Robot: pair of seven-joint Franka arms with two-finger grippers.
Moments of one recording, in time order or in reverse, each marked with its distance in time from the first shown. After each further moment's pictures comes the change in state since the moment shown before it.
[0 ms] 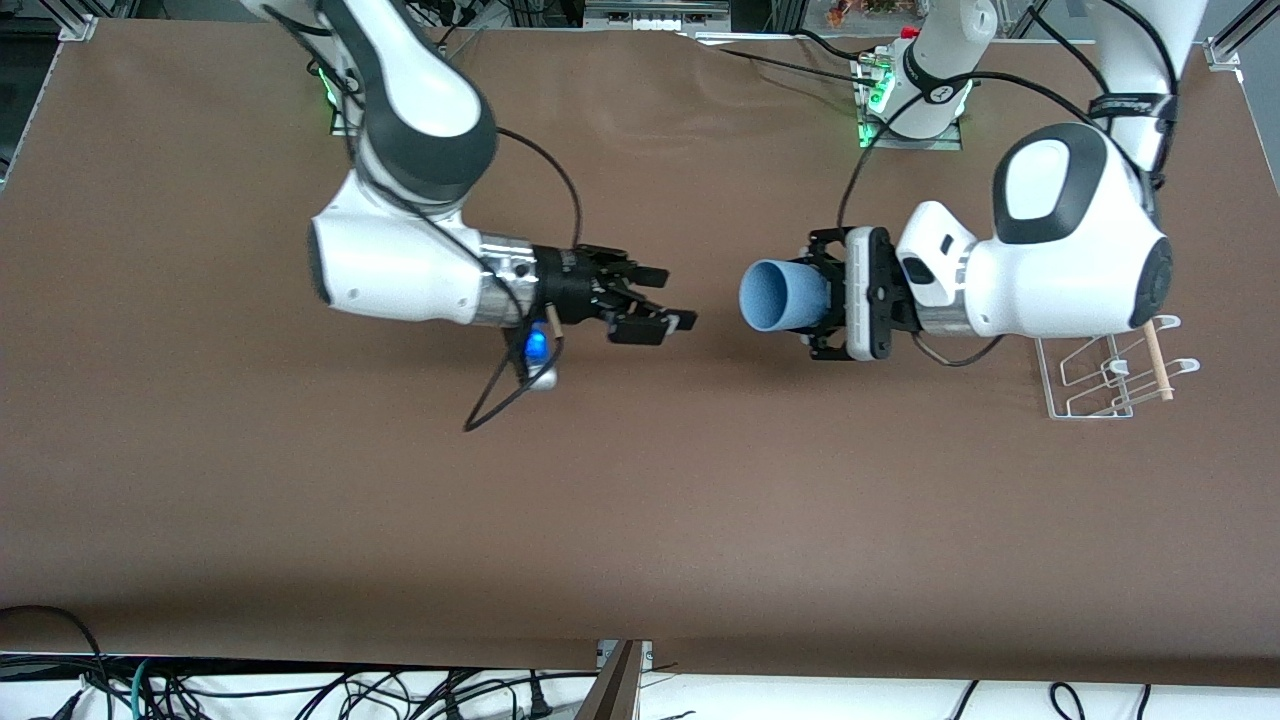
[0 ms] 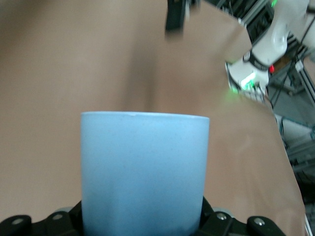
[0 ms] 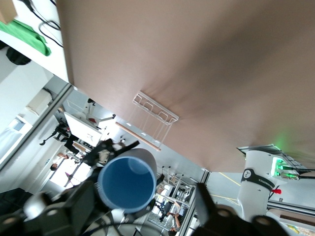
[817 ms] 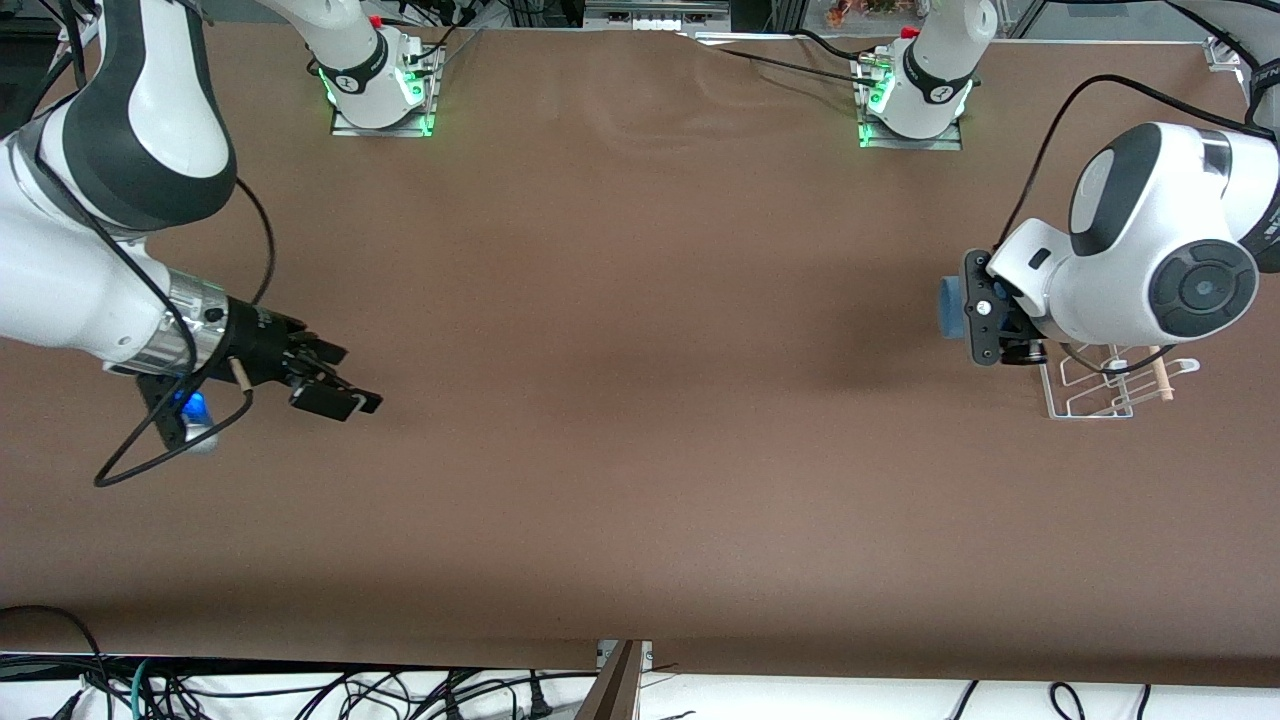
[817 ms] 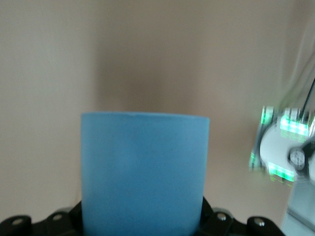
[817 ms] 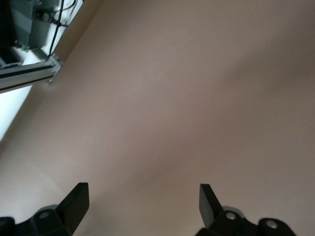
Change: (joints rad) left arm 0.084 -0.003 -0.006 0.051 0.854 -0.285 -0.002; right arm -0.162 -0.100 -0.242 0.005 -0.647 -0.265 -0.199
